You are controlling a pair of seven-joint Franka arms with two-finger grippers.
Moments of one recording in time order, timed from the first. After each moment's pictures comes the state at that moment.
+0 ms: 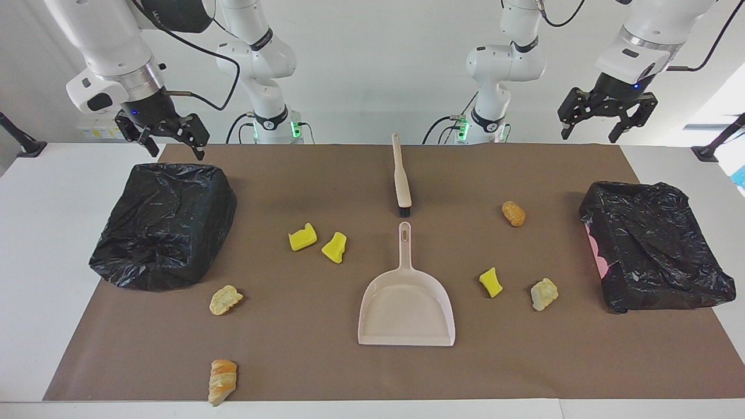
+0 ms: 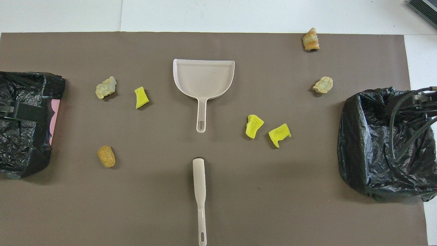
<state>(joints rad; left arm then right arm) -0.11 -0.05 0.00 -1.49 0.01 1.49 0.07 -0.05 0.03 0.01 -1.50 -0.02 1.51 0.05</state>
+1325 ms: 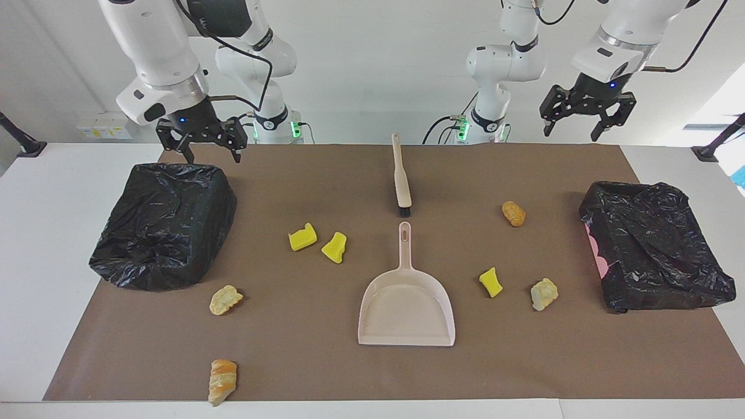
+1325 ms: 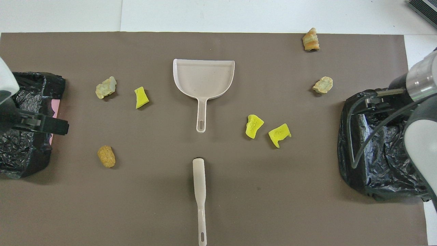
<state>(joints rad) -0.13 -0.10 -0.07 -1.57 0.00 1.49 0.03 0.07 0.08 0.04 -1.48 -0.02 1.51 0.04</state>
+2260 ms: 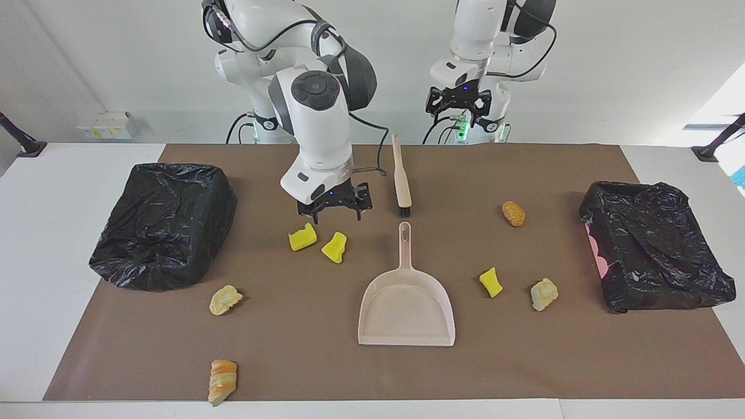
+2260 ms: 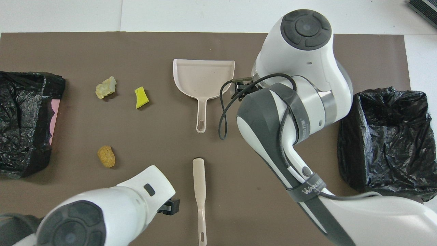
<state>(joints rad) -0.14 -0.42 -0.48 -2.19 -0.20 1.77 -0.36 0.36 0.48 0.08 -1.25 -0.01 1.74 0.38</state>
